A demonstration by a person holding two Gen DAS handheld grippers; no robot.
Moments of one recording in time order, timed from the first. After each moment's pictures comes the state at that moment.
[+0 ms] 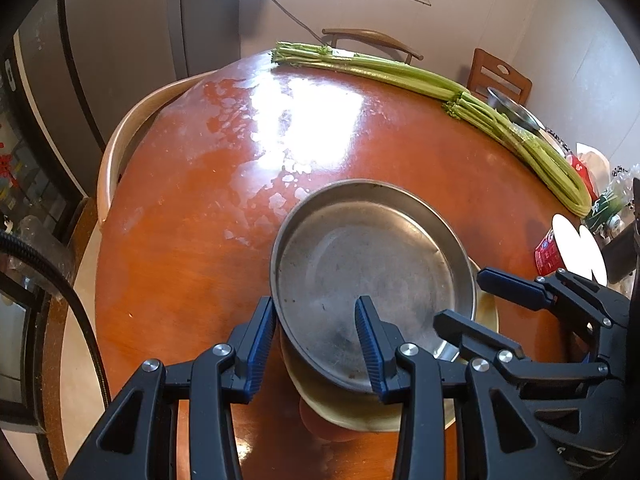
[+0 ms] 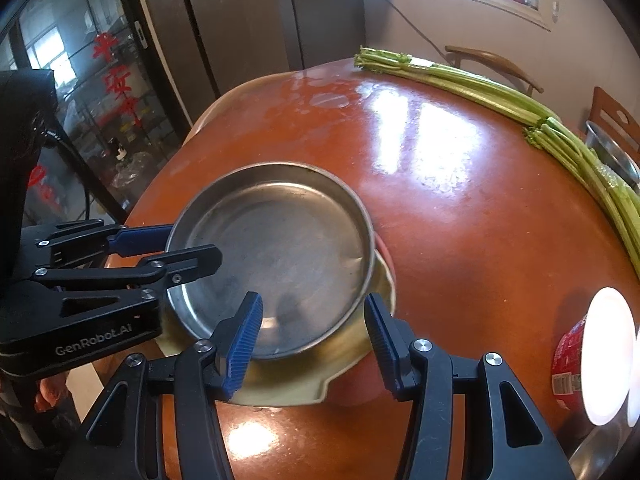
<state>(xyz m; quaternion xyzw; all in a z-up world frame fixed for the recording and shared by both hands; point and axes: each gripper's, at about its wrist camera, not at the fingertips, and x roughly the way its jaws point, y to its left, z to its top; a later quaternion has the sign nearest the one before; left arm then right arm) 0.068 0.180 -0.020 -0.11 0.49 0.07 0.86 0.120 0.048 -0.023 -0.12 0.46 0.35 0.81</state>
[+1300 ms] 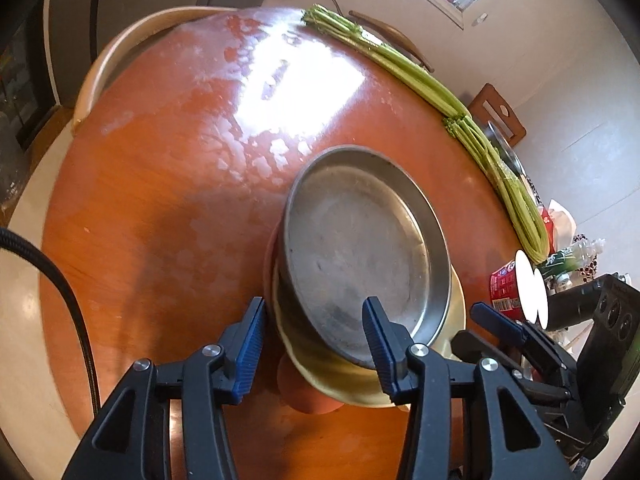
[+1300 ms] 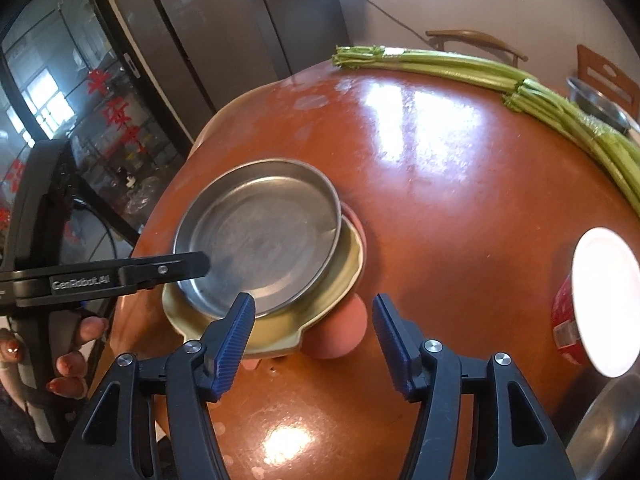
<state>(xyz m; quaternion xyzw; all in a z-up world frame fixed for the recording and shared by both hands) 0.054 0.209 -0.050 -0.29 0.51 0.02 0.81 0.119 0.005 -0.023 -0.05 0.49 0.36 0.80</state>
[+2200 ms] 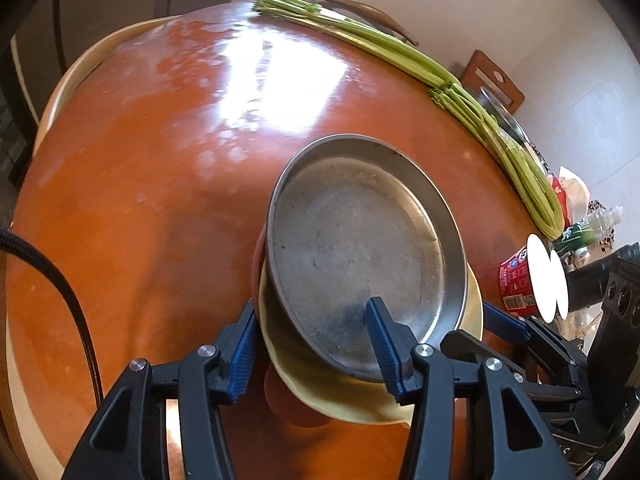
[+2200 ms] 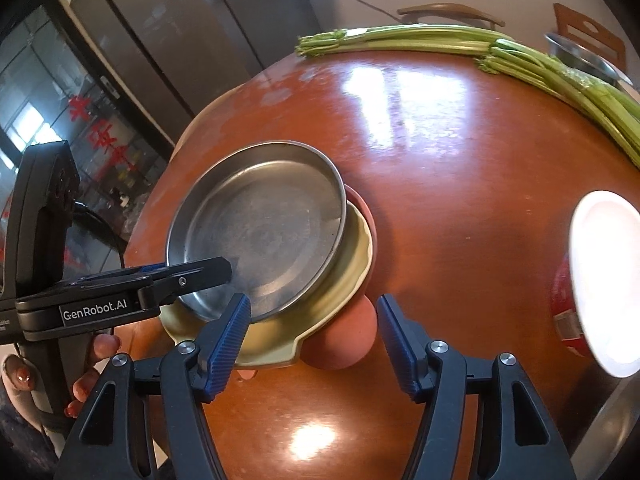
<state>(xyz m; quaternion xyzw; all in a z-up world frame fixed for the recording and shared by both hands) 0.106 0.163 -0.054 -0.22 0.53 0.01 0.82 0.139 -0.022 -0.037 0.00 0.51 0.32 0.80</state>
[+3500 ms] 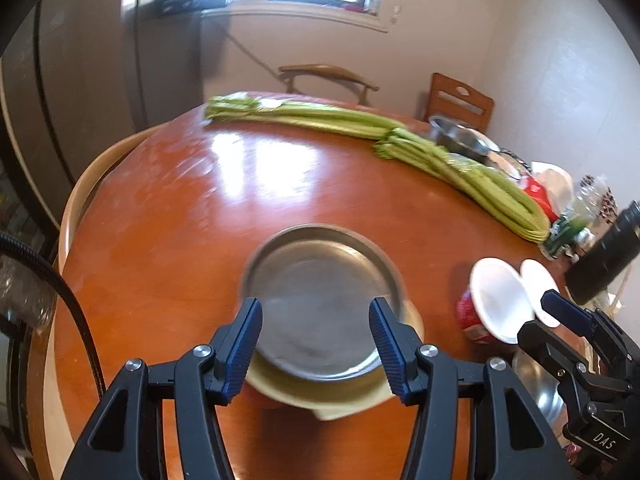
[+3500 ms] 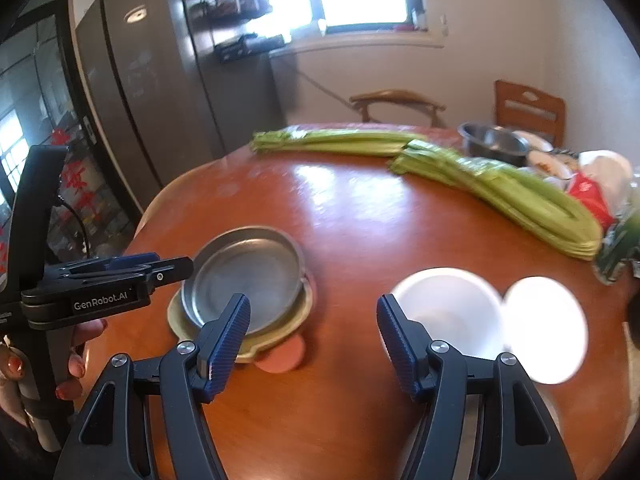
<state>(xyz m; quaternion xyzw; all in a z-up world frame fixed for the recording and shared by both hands) 0.108 0.085 0.033 -0.10 0.44 0.02 0.89 0.102 -0.119 0.053 -0.02 0.37 0.25 0.89</state>
